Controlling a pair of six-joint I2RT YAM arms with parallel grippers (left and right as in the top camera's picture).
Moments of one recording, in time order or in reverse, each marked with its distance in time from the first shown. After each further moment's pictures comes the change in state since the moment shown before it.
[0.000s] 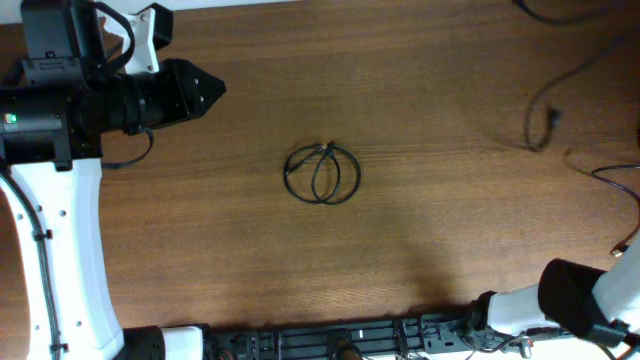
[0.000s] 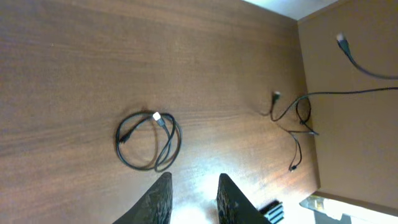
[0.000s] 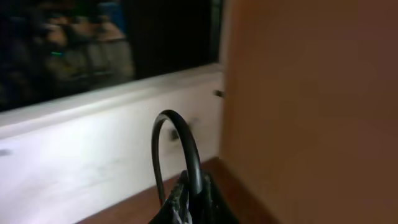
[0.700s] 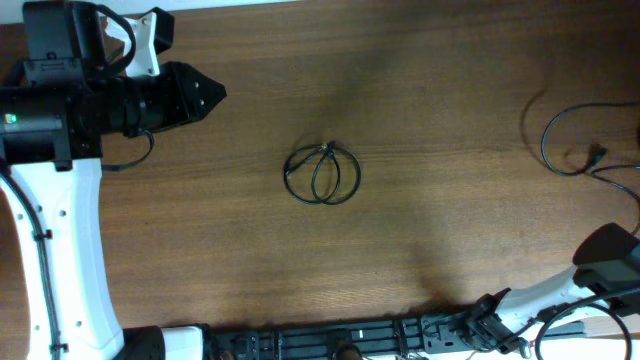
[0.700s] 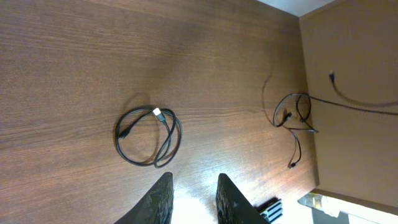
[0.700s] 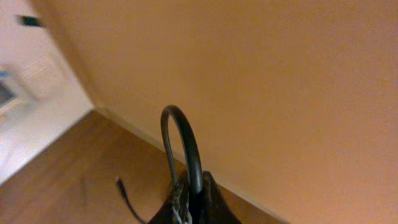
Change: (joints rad) left arm 0.000 0.000 0.000 -0.018 0.000 0.000; right arm -0.460 0.191 -0.049 -0.074 0.011 0.057
